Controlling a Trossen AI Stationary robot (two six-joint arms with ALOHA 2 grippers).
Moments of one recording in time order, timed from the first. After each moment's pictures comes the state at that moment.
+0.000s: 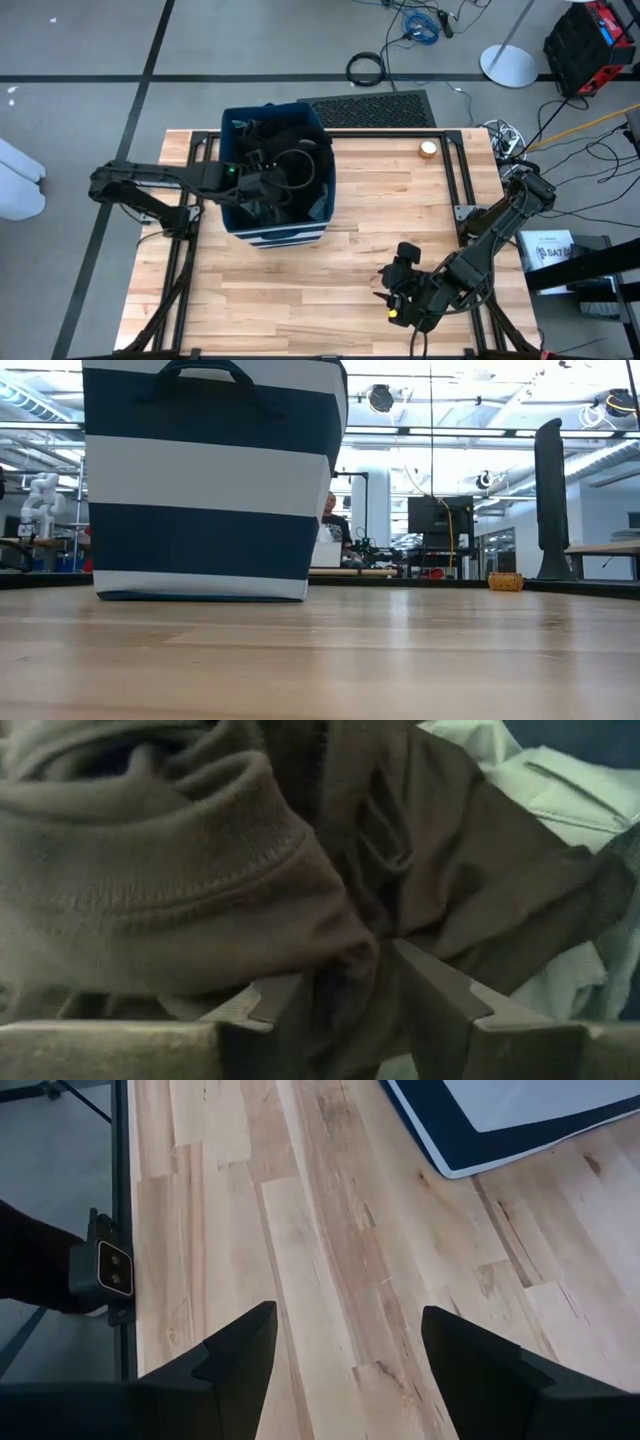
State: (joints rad) left arm -0.02 1.33 1.28 -0.95 -0.48 -0.07; right arm 0.76 1.56 1.36 -0.90 0.56 0.90
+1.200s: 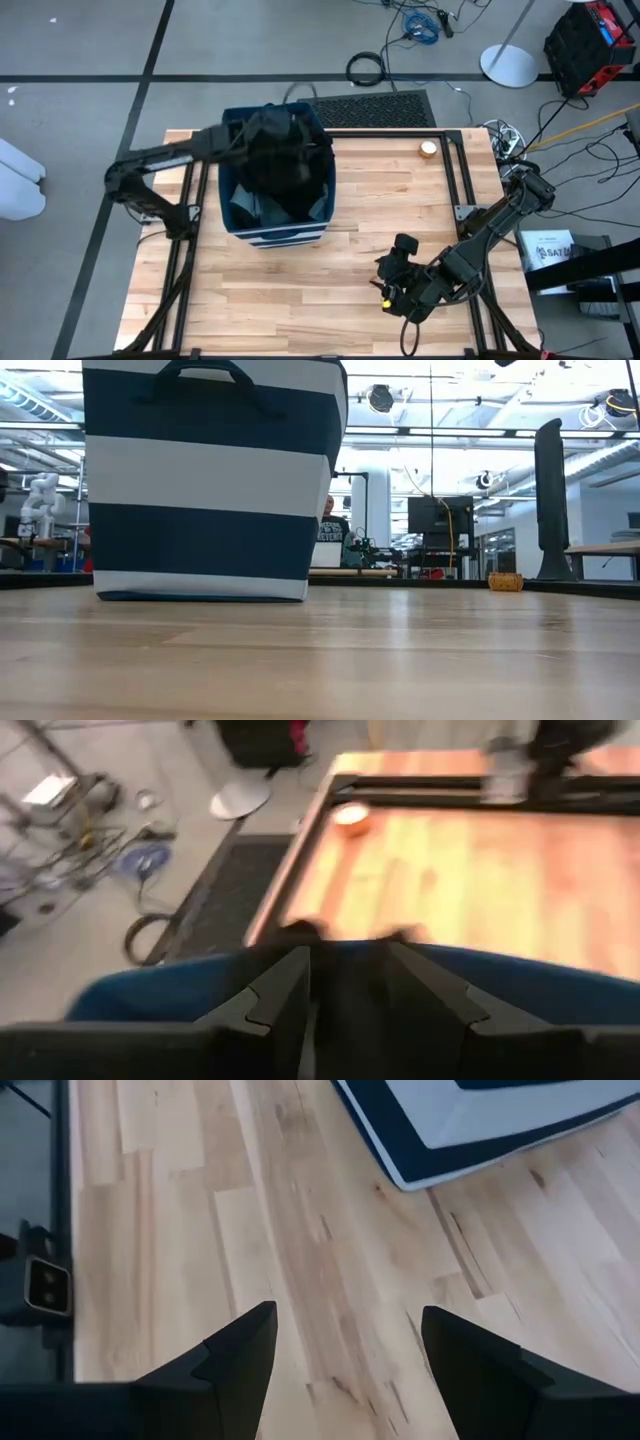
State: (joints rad) left arm 0.25 1.47 1.56 -0.63 -0.17 0.15; right arm 0.72 1.56 1.36 -0.93 0.60 0.86
